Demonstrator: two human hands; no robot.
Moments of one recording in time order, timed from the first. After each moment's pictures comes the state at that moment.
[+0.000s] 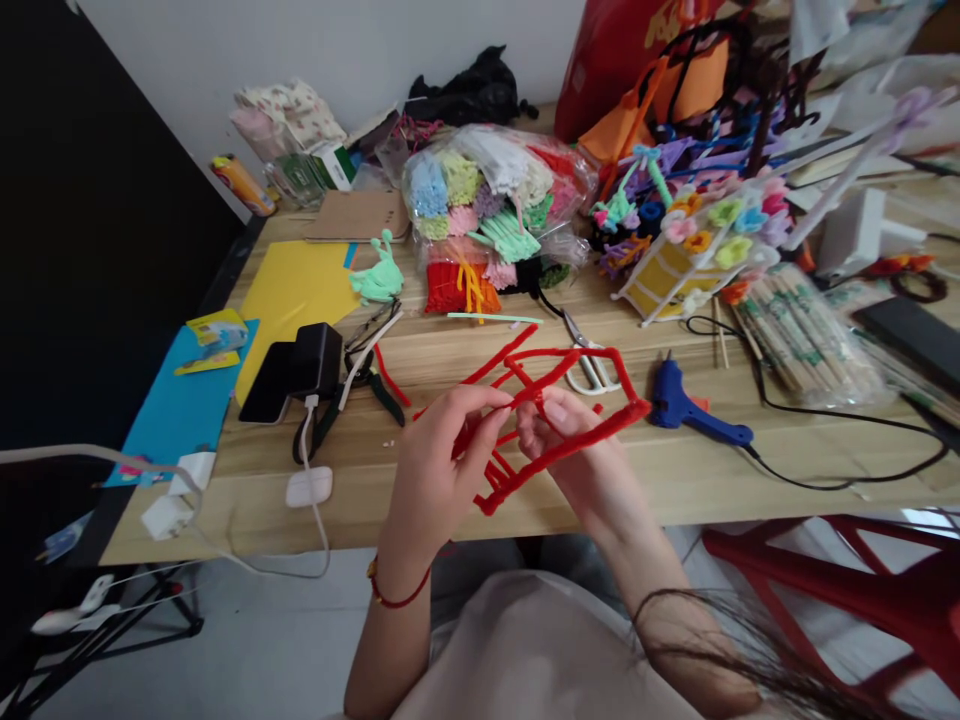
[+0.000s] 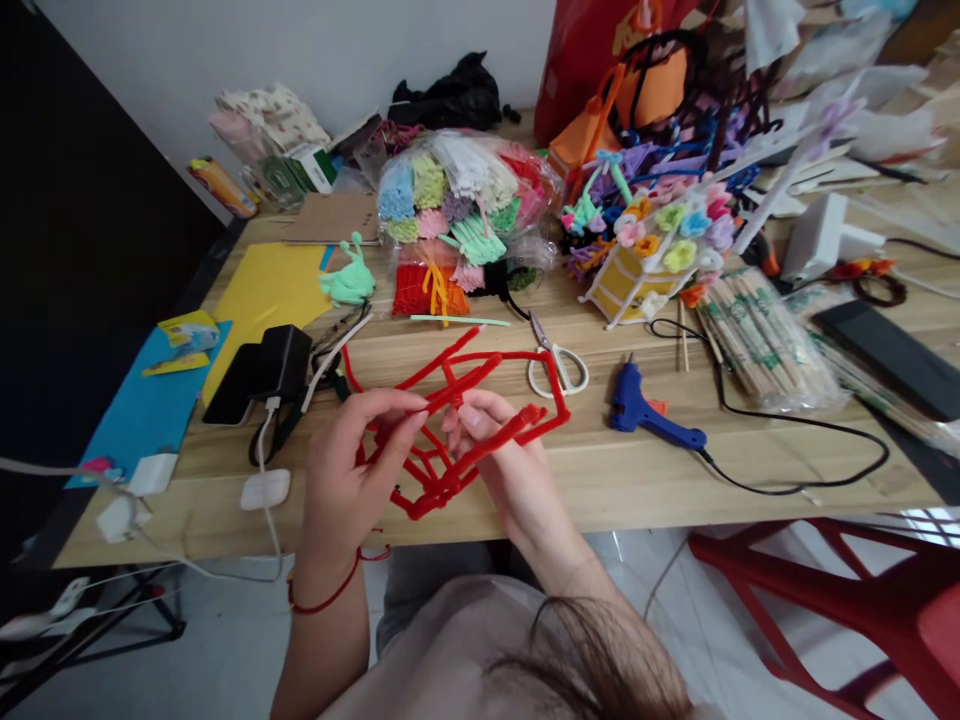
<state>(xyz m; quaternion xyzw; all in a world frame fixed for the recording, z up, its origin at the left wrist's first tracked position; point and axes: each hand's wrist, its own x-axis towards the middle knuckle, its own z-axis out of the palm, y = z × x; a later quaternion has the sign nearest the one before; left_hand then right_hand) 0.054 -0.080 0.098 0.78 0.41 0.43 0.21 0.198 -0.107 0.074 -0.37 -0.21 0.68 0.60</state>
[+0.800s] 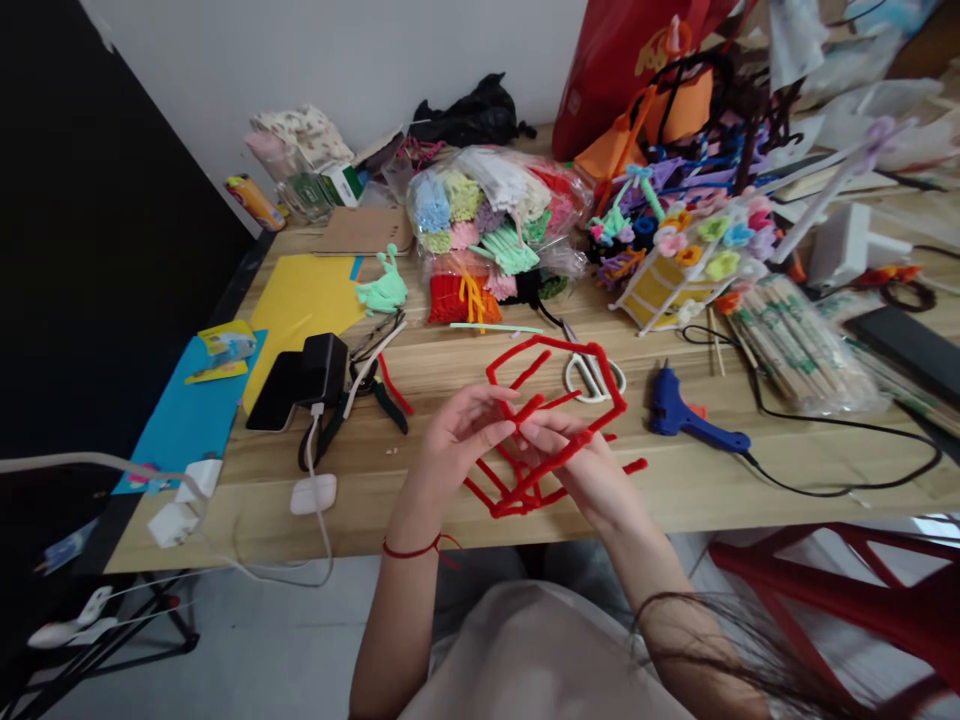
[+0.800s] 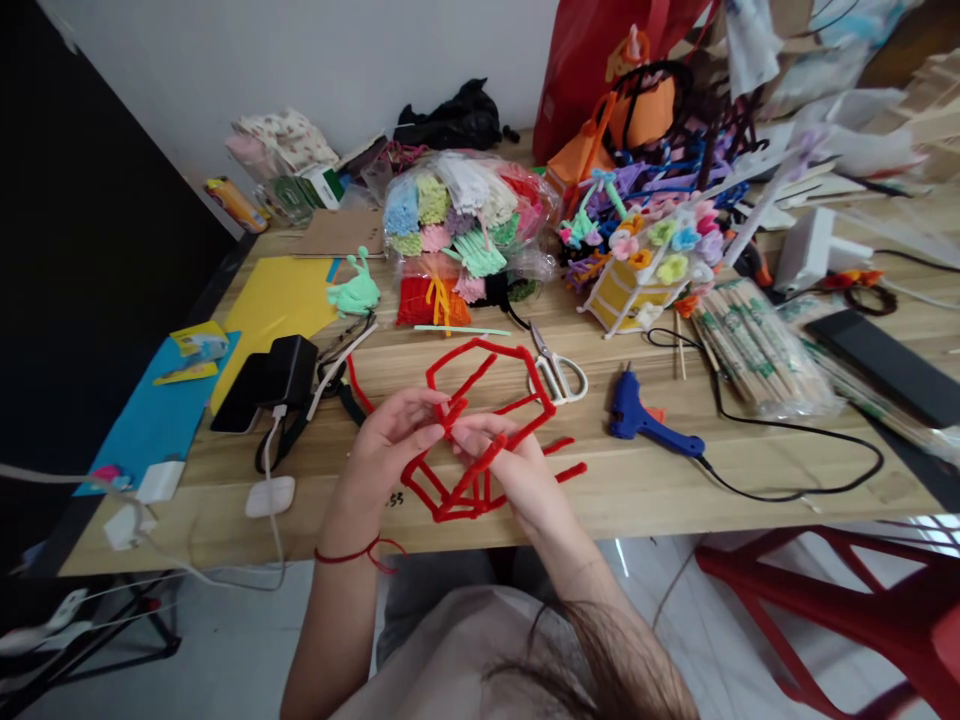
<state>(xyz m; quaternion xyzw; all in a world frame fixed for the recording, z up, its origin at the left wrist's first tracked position) 0.055 -0.060 0.057 0.57 0.38 0.41 0.60 0.207 -0.104 0.045 -0.45 -0.25 0.68 0.53</state>
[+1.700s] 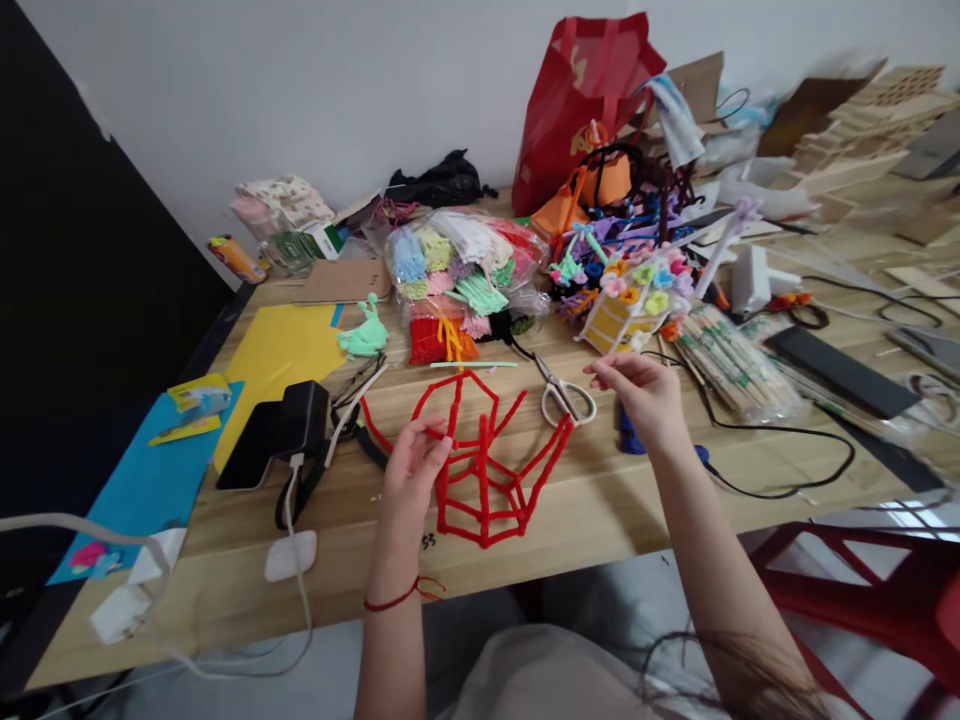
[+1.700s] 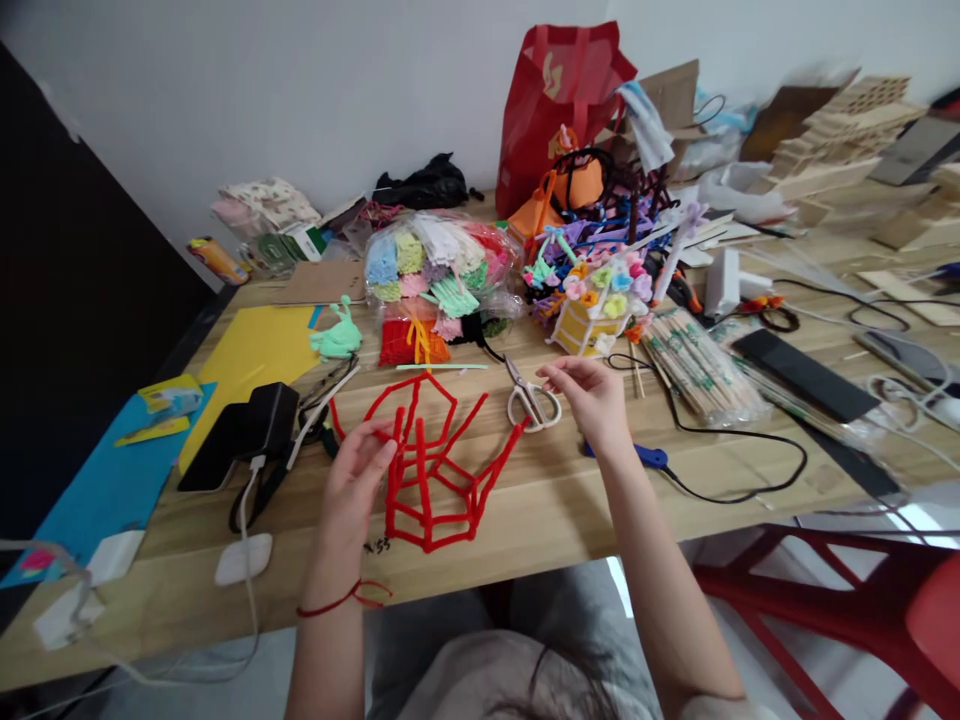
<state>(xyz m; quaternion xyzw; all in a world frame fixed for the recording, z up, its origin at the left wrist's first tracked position) 0.036 -0.048 0.030 0.47 0.49 0.50 0.54 0.325 -0.049 0.039 -0.57 -0.41 0.31 0.64</state>
